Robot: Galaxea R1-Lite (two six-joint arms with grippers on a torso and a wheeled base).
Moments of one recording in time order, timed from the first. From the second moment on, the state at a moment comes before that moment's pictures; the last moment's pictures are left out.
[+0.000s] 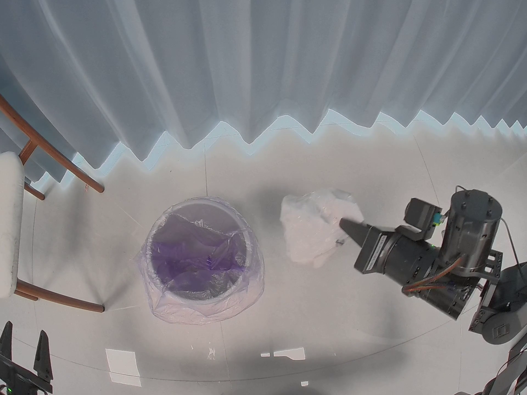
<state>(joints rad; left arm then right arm) 0.00 0.02 -0.02 -0.05 0.17 -0.04 0.78 1.63 -0.57 -0.88 -0.22 0.48</state>
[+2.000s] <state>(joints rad) 0.00 0.01 -0.02 0.02 0.02 0.04 0.98 2.45 -1.46 -1.09 -0.20 0.21</state>
